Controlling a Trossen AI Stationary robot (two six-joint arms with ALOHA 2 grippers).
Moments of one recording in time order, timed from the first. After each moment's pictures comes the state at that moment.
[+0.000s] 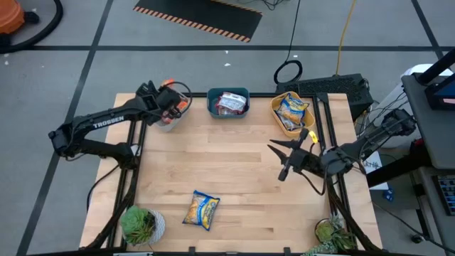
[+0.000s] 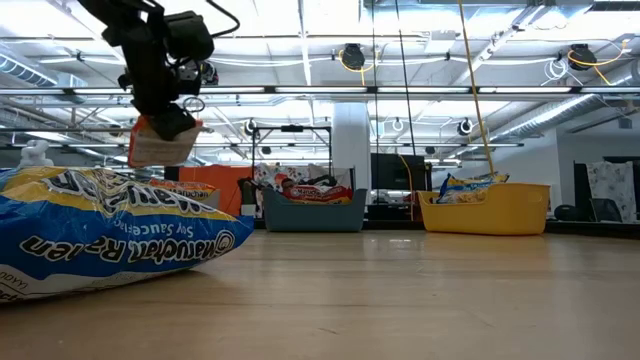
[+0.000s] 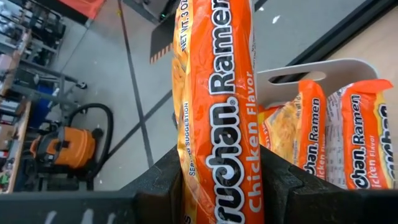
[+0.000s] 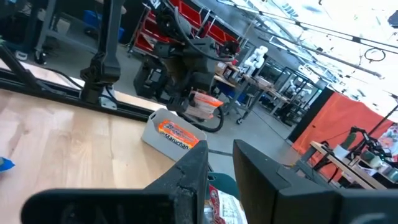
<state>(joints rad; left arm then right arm) 0.58 1.19 0.88 -0.71 -0.84 -0.03 0.52 1.00 0.73 0.24 1.00 -0.45</state>
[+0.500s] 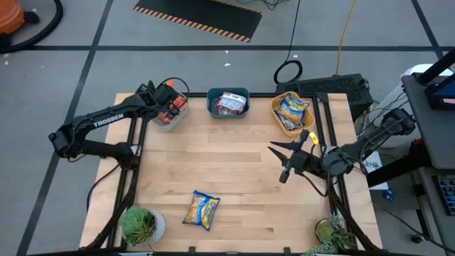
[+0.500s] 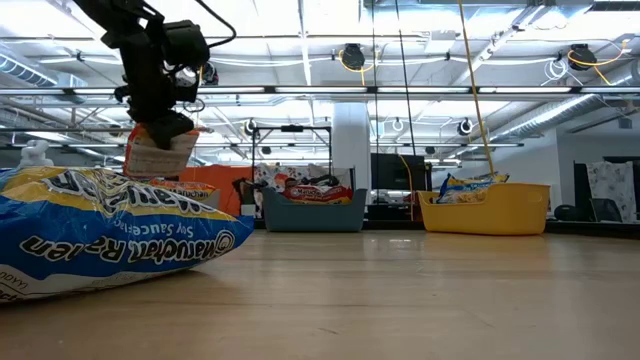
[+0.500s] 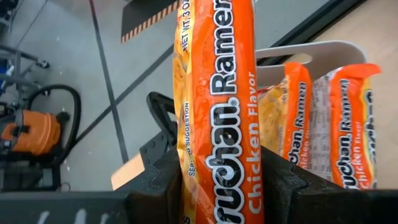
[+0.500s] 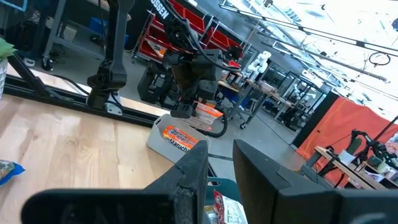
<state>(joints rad) 0.66 1.19 0.88 -0.73 -0.68 -0.05 0.54 1.00 0.73 0.26 1.00 -0.46</state>
